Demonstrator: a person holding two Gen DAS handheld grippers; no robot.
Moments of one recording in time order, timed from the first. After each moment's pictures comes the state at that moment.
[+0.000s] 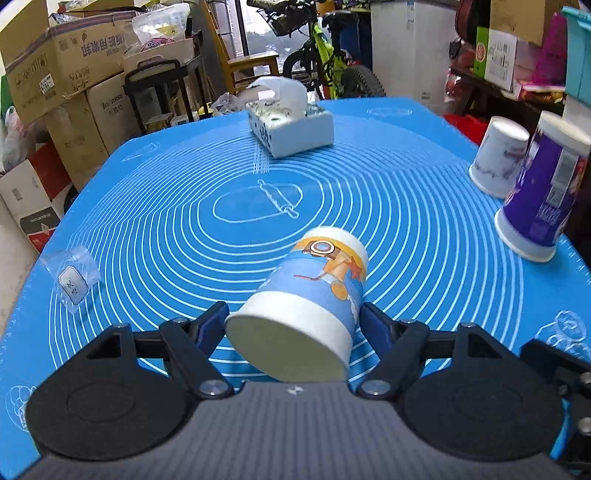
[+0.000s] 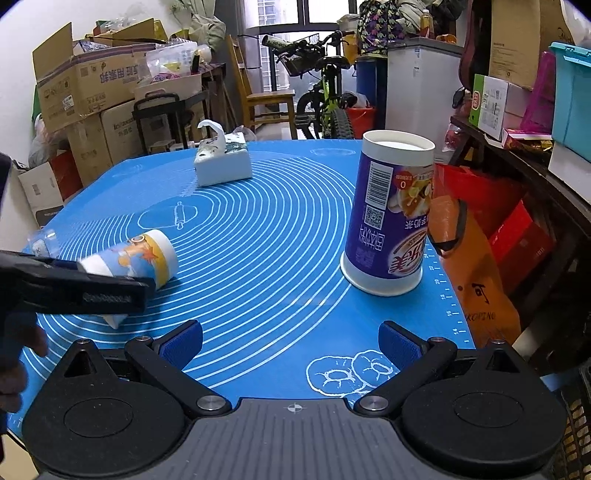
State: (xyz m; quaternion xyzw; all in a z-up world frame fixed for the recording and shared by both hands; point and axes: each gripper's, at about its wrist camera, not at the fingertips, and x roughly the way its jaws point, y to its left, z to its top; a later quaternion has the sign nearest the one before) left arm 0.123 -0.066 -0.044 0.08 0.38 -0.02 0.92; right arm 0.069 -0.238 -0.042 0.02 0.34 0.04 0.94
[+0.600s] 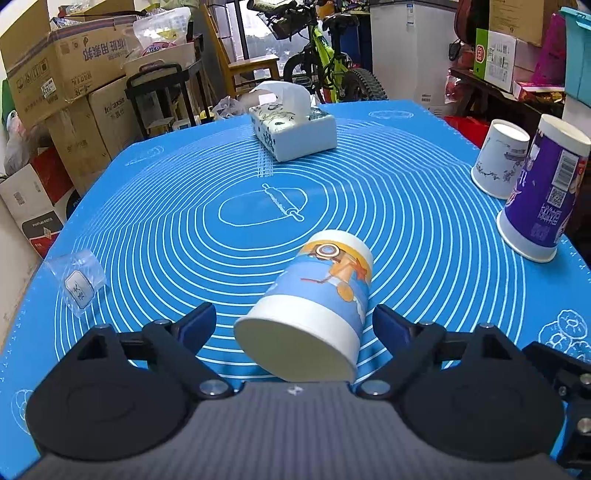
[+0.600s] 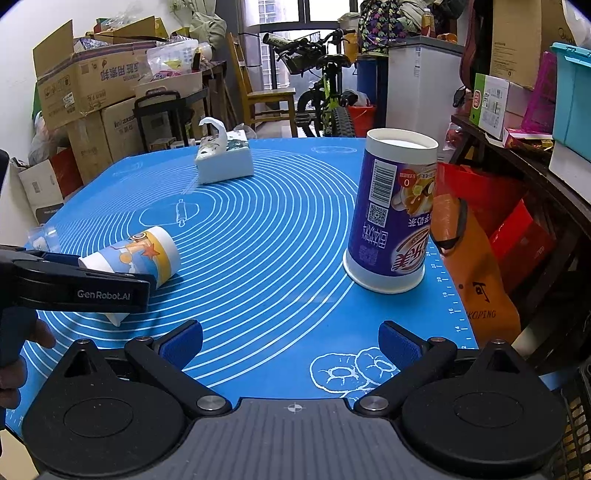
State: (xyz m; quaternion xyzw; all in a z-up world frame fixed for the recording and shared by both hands) left arm 0.115 -0.061 -0.038 0.08 0.38 -0.02 0.92; right arm 0.068 -0.235 -0.042 0.02 0.35 0.03 0.94
